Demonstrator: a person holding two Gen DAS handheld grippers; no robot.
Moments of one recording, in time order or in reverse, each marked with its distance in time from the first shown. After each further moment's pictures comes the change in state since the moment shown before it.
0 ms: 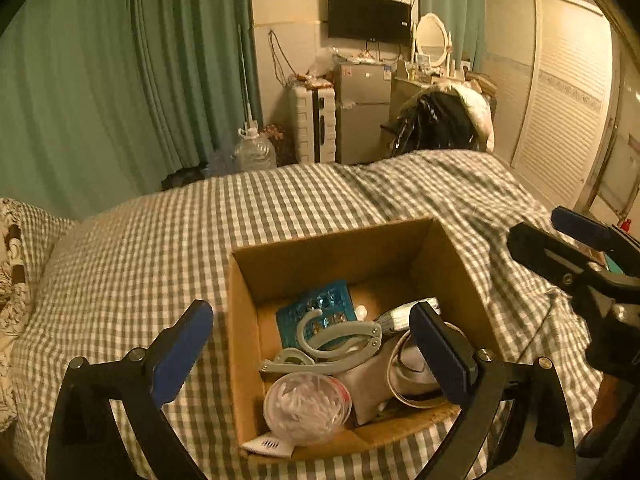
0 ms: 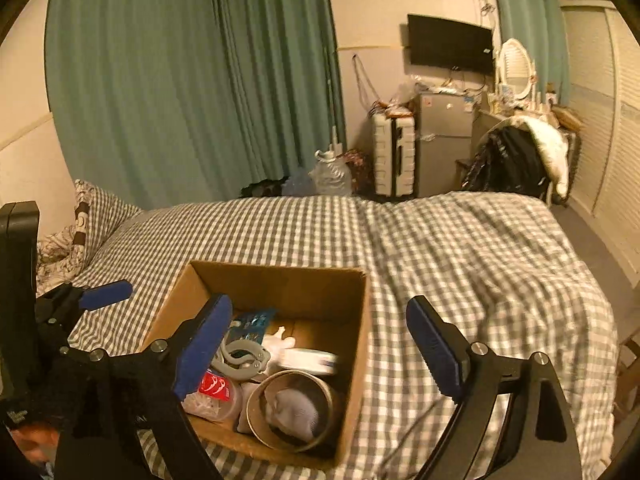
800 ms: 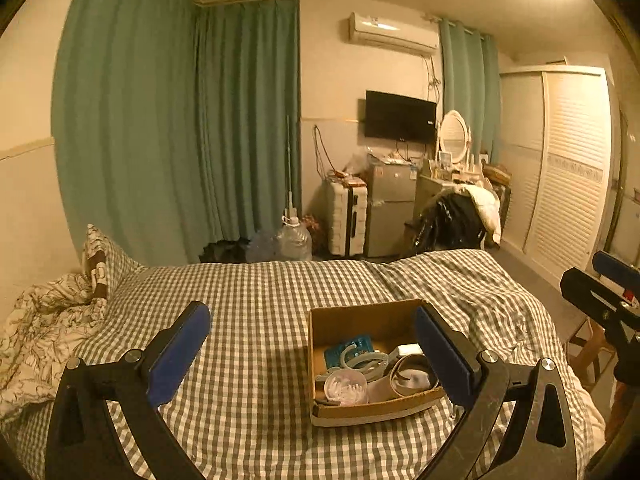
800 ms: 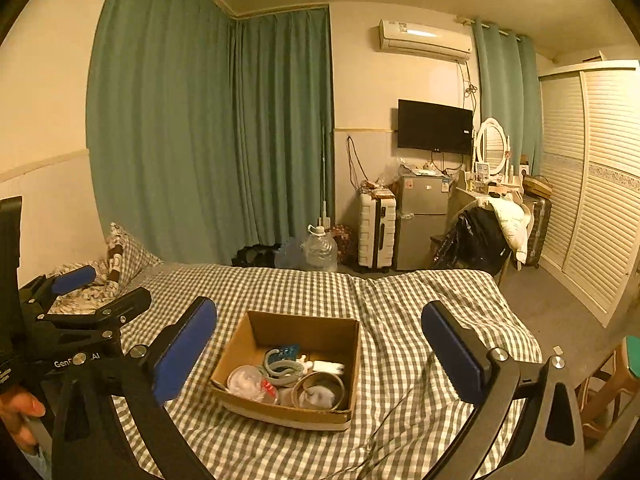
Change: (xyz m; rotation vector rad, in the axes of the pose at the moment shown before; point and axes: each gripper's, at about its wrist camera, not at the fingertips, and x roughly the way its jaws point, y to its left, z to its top) left arm -0.194 0.040 -0.034 -0.111 -0.341 0.096; right arm -0.194 0.070 -0.001 -0.063 -0.254 -0.055
